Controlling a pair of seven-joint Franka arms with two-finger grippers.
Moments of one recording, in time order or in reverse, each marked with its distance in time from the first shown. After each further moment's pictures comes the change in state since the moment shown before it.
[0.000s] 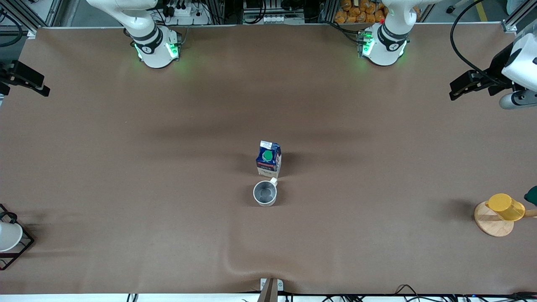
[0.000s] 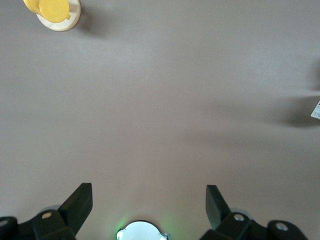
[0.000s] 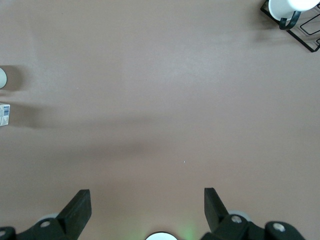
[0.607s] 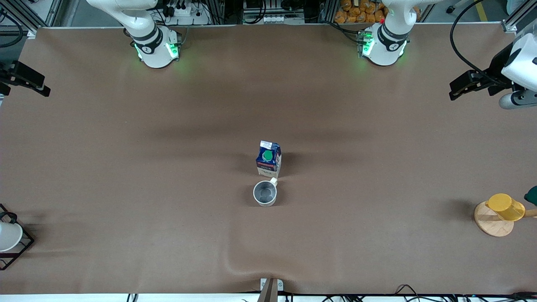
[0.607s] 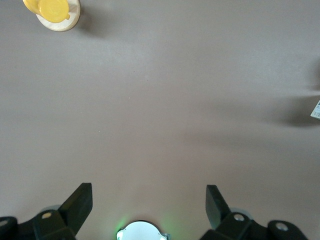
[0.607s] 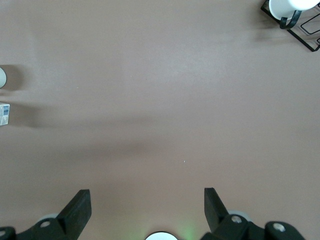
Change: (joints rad) left arm -0.001 0.000 -0.003 0.000 0.000 0.000 0.000; right arm 0.000 0.000 0.000 -0.002 0.000 0.000 0.000
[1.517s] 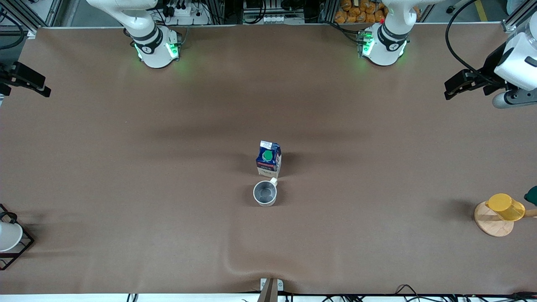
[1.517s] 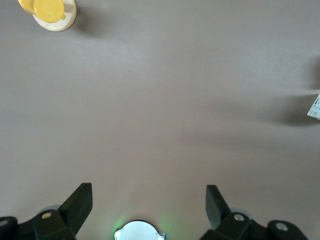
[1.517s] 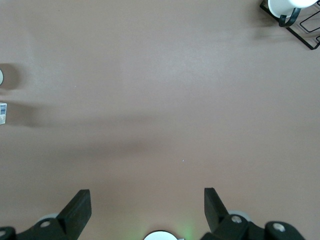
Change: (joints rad) left arm -0.021 0.000 -0.001 0.001 0.000 -0.001 -0.018; right arm 0.000 0.000 -0.001 -0.007 -0.005 0.000 0.000
